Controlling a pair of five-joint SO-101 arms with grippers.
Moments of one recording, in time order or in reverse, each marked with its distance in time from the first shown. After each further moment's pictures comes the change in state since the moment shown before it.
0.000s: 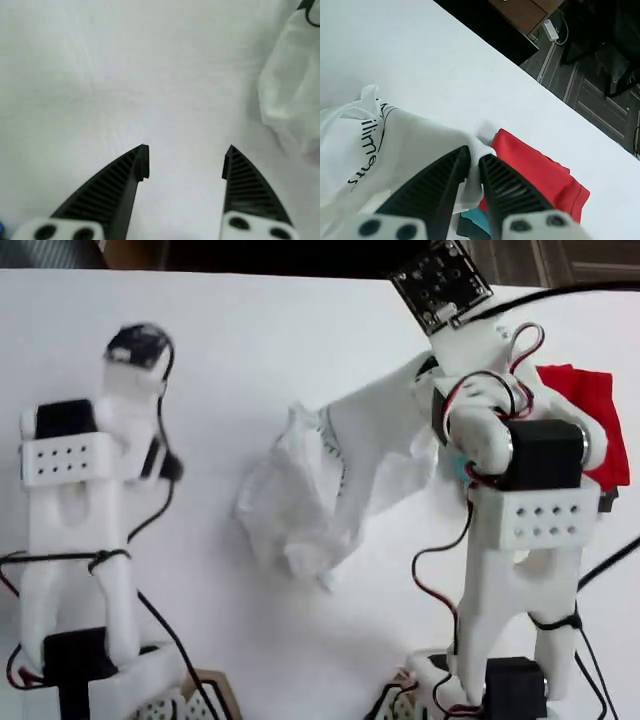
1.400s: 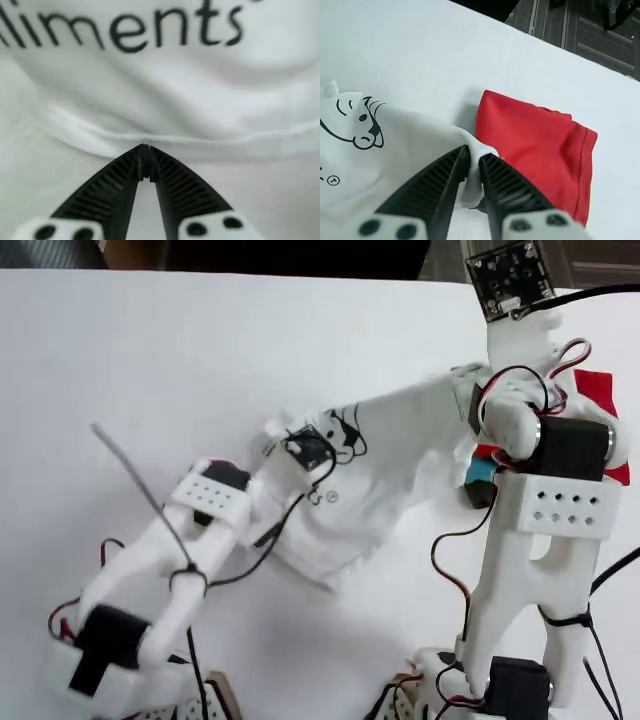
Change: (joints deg) left arm 25.8 8.4 32.1 -29.9 -3.8; right arm 9.5 0.4 7.7 -2.5 -7.6
